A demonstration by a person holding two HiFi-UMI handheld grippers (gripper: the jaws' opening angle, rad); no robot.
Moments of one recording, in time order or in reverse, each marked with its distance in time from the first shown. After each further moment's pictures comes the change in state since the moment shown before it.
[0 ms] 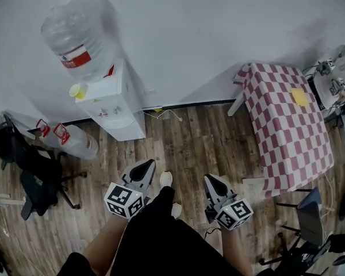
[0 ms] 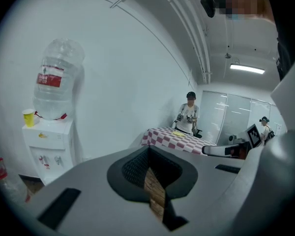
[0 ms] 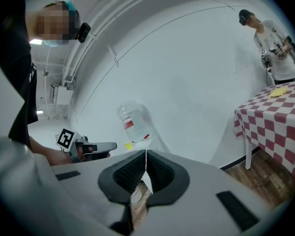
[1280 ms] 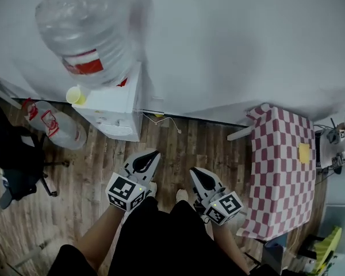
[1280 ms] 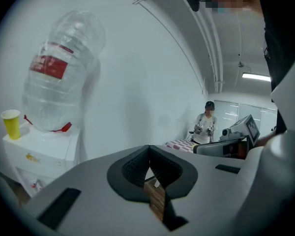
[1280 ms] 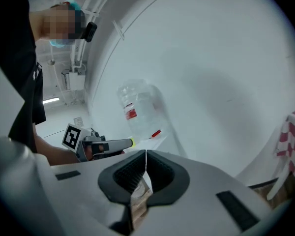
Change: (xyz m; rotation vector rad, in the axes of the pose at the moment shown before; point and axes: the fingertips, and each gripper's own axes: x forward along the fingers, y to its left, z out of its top) left arm 0.122 0.175 0.074 -0.064 -0.092 0.036; right arm 0.258 -0.026 0.060 -0.130 0.201 0.209
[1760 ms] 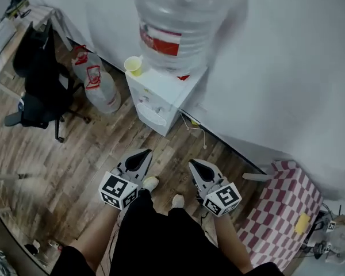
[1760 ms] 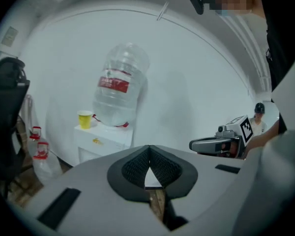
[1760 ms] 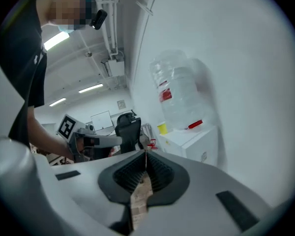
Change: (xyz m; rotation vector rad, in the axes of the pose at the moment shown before) left arm -0.100 0.052 -0.033 -0.153 -0.093 0.545; right arm 0.097 0.030 -0.016 -0.220 0.200 0.516
